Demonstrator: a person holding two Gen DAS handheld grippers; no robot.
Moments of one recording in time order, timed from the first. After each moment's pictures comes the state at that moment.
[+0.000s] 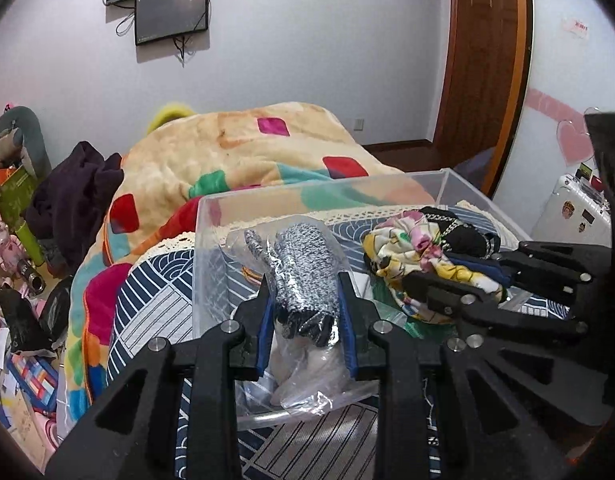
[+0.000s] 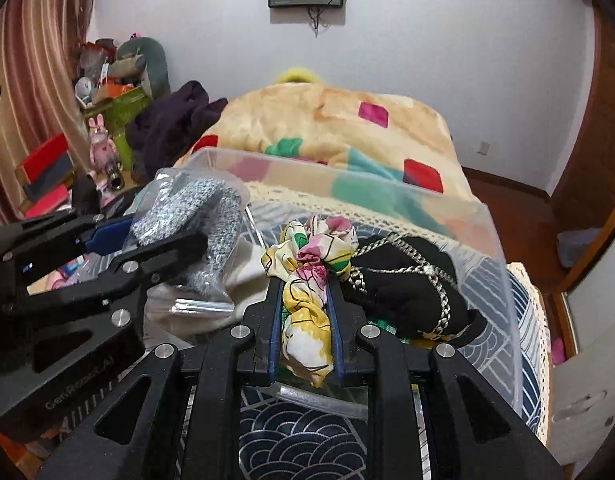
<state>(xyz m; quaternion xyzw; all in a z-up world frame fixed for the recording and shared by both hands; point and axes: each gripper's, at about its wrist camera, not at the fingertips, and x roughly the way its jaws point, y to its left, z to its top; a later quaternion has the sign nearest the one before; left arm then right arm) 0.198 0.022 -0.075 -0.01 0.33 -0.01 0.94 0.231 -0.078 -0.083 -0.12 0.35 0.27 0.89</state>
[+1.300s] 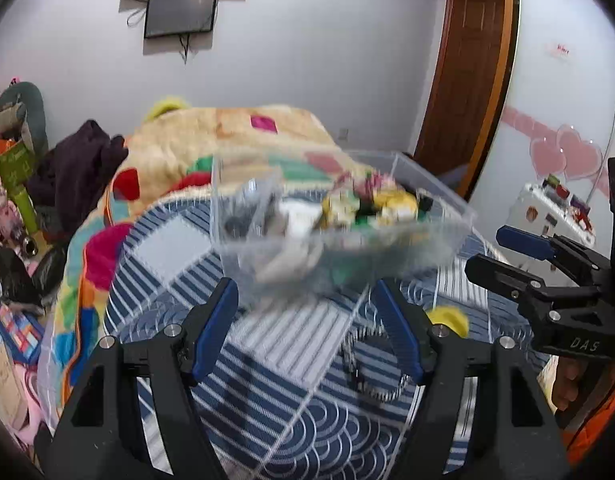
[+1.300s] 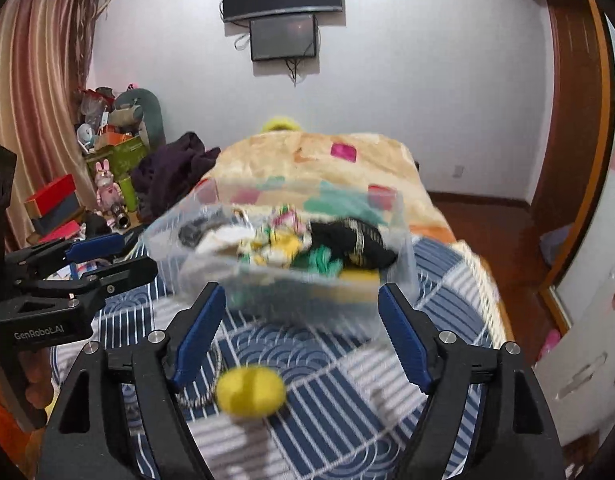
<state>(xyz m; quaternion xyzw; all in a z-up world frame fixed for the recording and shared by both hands) 0.097 0.018 -0.076 -0.05 0.32 -0.04 0.95 0.164 -0.149 -0.072 -0.06 0.29 0.26 0.92</state>
